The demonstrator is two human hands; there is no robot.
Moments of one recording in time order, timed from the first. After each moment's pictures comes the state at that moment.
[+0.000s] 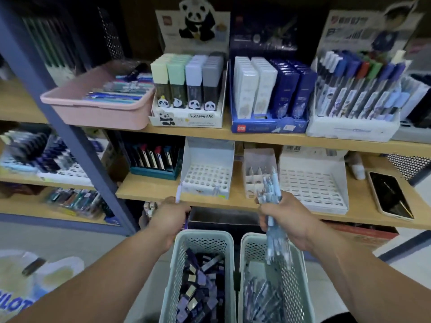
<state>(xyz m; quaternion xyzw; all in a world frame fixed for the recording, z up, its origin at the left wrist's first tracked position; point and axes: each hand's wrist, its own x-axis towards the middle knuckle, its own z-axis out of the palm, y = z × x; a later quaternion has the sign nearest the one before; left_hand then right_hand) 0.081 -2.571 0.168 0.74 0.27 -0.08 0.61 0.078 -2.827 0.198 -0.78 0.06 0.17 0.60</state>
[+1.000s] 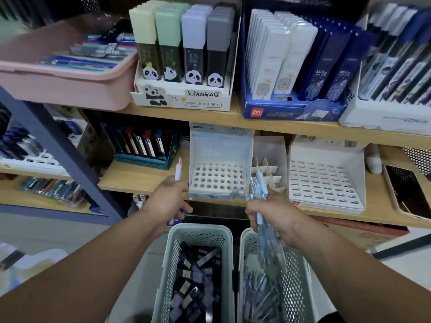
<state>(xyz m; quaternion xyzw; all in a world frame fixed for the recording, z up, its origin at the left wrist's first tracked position) 0.132 -2.557 0.144 0.75 0.21 -0.15 0.60 0.113 -2.792 0.185 -0.78 0.16 0.25 0.56</state>
